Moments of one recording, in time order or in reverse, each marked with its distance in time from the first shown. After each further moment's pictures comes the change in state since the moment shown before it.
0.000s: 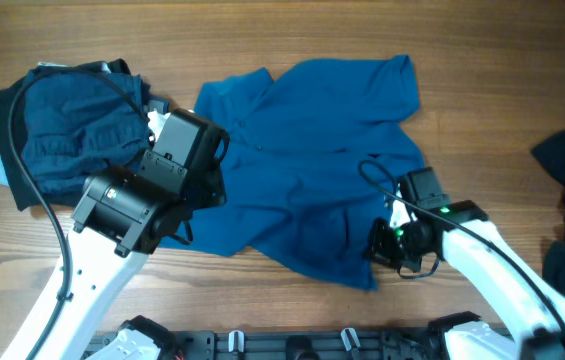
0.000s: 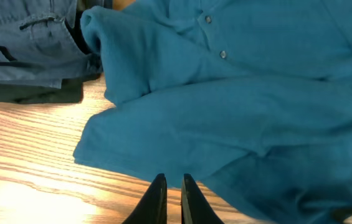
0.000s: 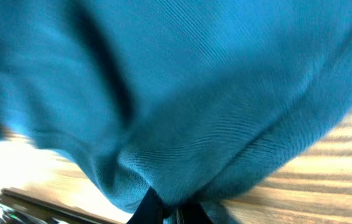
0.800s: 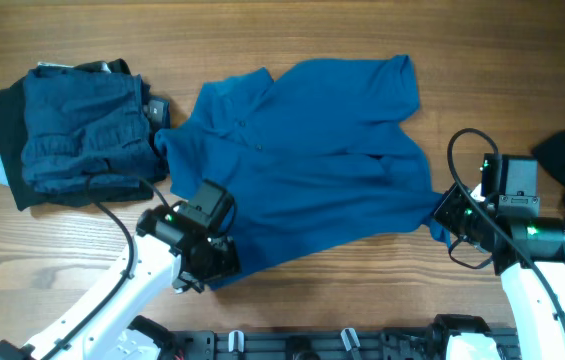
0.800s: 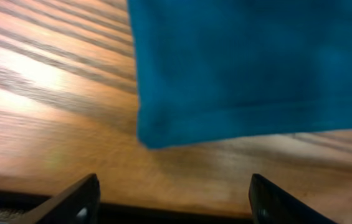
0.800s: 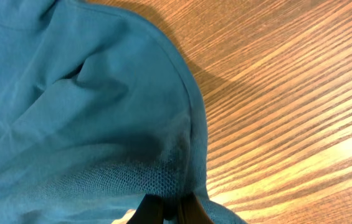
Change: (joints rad) left arm 0.001 0.006 -0.654 0.215 0.333 -0.184; right arm -0.307 -0.287 0.219 -0.206 0.386 -0.002
